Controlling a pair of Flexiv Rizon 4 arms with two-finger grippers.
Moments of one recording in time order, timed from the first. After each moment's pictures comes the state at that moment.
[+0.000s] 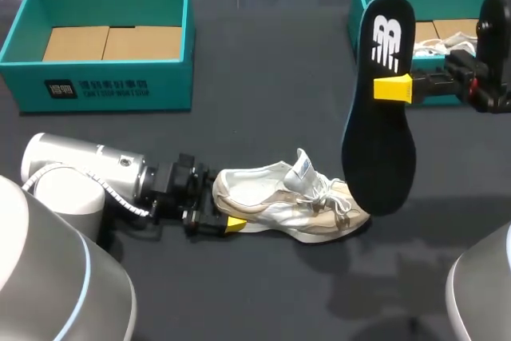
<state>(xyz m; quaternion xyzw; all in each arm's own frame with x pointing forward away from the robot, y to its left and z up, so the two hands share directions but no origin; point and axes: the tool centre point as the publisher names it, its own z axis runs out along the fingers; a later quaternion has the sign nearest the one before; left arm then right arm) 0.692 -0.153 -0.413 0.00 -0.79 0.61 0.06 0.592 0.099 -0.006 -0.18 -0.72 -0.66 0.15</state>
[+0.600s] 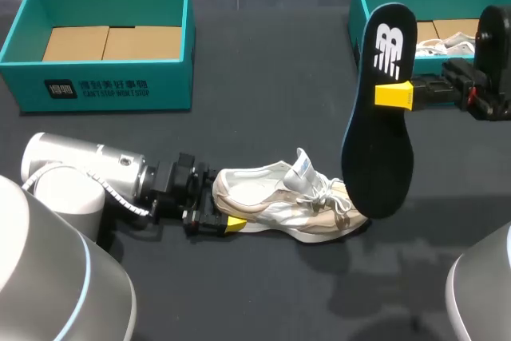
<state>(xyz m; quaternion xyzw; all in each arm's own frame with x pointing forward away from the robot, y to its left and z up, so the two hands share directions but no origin) 0.692 -0.153 -0.414 0.00 -0.80 0.60 0.07 0.593 0.096 -0.016 -0.17 -0.71 -0.67 0.15</state>
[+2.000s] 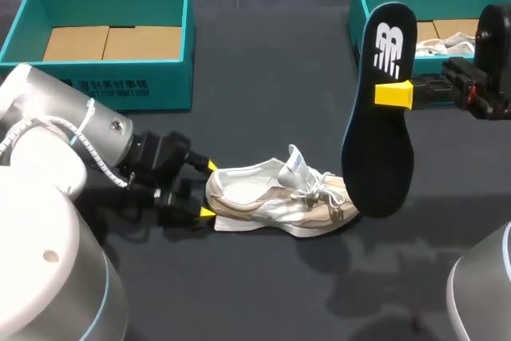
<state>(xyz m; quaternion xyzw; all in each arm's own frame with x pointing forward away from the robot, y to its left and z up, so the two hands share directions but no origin) 0.707 -0.090 -0.398 -0.03 -0.91 0.41 0.03 0.594 0.096 -0.015 -0.17 -0.71 -0.67 0.15</state>
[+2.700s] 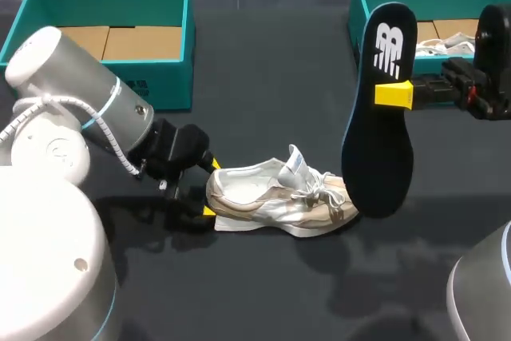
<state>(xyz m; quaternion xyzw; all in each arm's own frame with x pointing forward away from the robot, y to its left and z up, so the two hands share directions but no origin) 0.693 -0.091 -0.367 -0.04 -0.95 0.30 0.03 0.594 0.096 -0.015 -0.17 -0.71 -0.67 0.15</state>
